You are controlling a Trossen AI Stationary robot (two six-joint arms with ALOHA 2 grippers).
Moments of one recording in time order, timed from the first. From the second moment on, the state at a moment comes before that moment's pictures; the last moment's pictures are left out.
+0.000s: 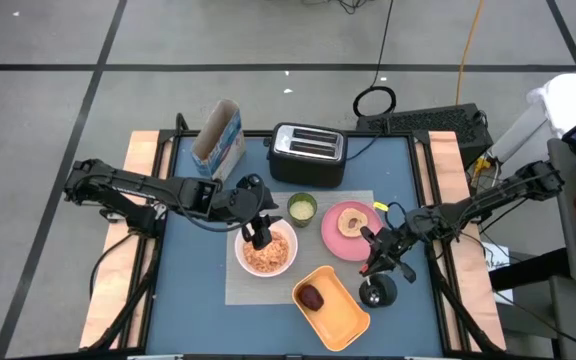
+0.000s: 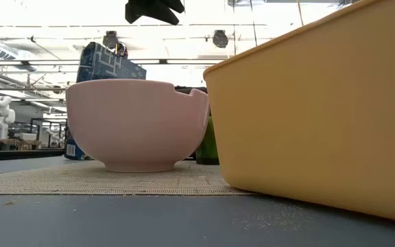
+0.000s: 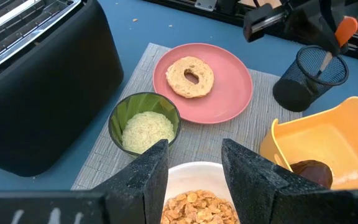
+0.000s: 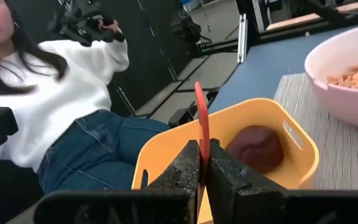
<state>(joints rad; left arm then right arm) -0.17 1.45 1.32 -0.58 -0.30 -0.37 0.31 0.88 0.22 0.50 -0.39 0.39</state>
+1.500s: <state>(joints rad) -0.17 1.45 1.32 -0.56 -0.30 -0.33 0.19 0.58 0.22 1.01 -0.07 -0.22</state>
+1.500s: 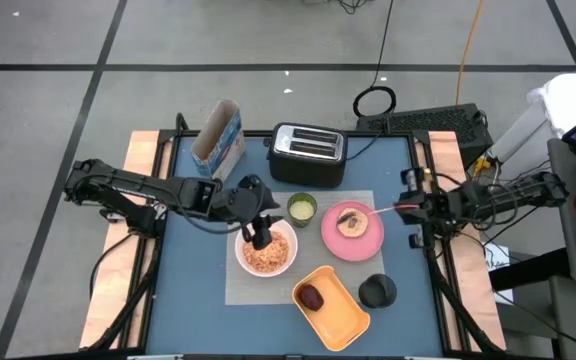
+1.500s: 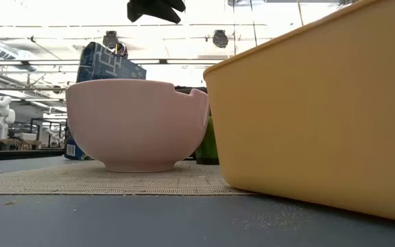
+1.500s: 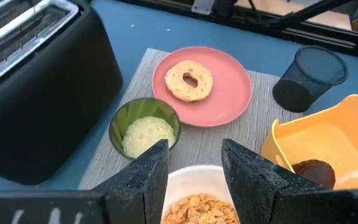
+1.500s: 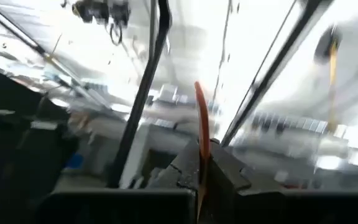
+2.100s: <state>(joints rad) -0.17 1.45 1.32 -0.19 -0.30 -0.16 0.19 0.75 0.22 1.14 -0.08 -0.60</state>
